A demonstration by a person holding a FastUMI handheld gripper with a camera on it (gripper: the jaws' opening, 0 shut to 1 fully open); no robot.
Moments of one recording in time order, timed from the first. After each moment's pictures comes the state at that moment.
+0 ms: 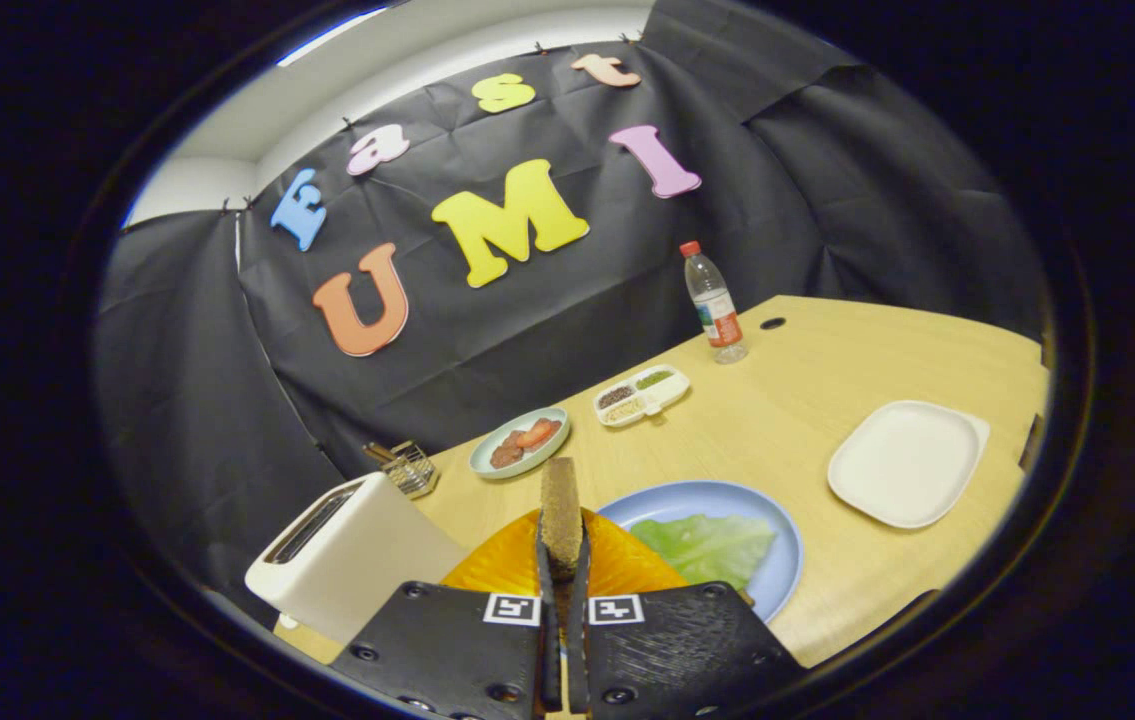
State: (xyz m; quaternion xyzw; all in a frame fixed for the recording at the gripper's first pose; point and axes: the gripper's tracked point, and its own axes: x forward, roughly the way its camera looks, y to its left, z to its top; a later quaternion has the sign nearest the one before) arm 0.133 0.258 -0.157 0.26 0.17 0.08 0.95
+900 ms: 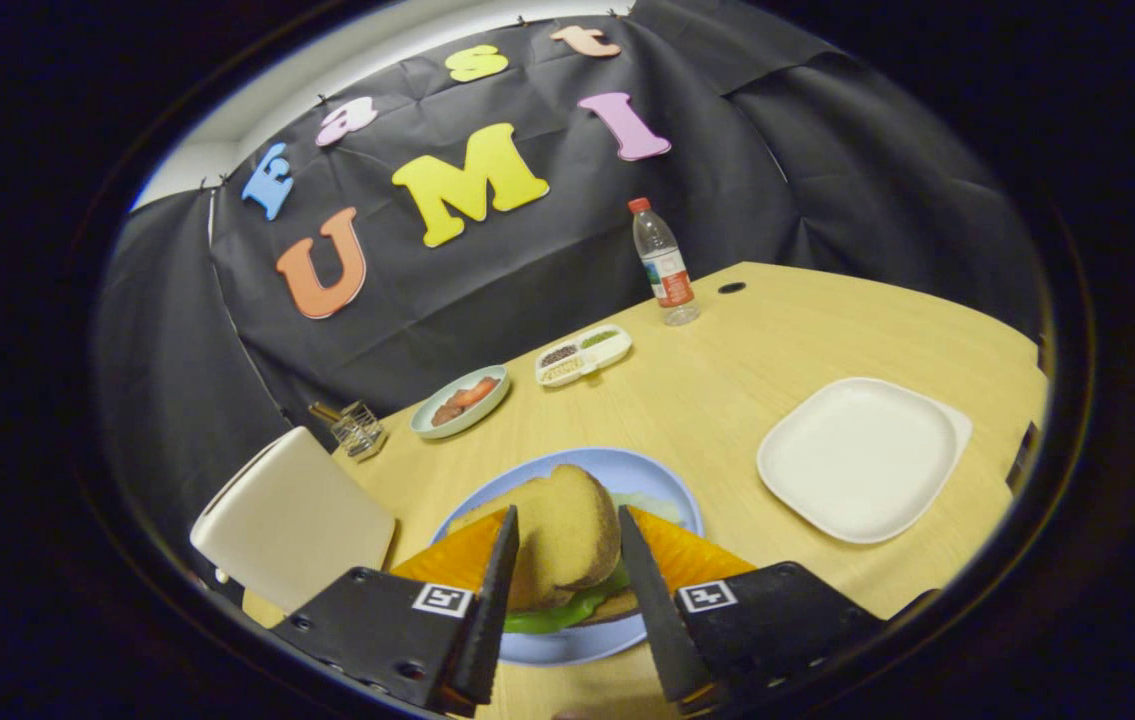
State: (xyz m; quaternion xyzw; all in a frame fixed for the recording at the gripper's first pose) arm 0.132 0.207 -0.206 0.22 0.24 0.06 0.94
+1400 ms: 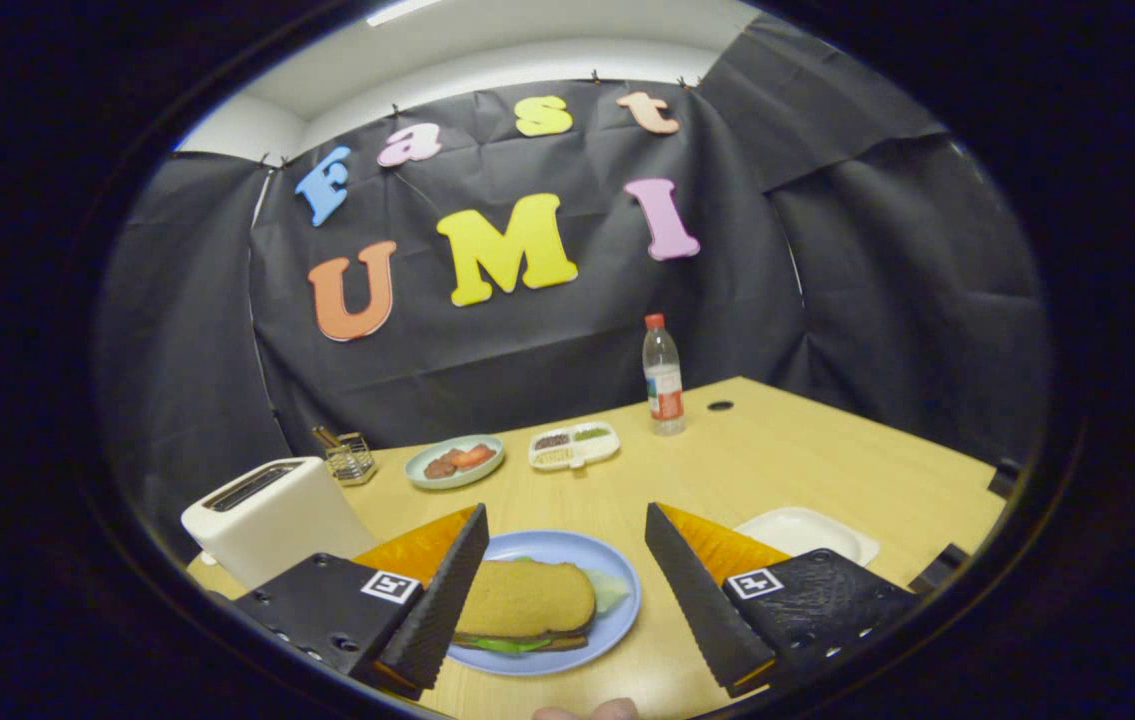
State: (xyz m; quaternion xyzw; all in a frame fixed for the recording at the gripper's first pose) arm 0.113 0.166 -0.106 0.11 0.10 0.04 0.99
